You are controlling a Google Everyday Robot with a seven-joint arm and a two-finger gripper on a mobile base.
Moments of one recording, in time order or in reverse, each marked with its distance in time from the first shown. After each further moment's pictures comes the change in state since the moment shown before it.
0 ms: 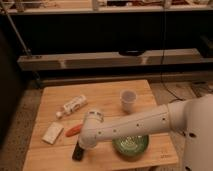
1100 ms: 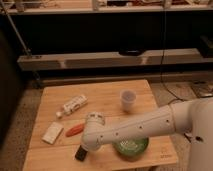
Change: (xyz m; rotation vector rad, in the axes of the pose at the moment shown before) arm -0.009 0.023 -0.010 -0.050 0.023 0.107
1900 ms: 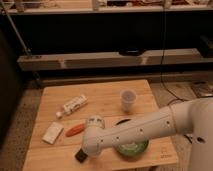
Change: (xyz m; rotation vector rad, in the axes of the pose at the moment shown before) arm -0.018 0.012 0.000 -0.048 -0.008 0.028
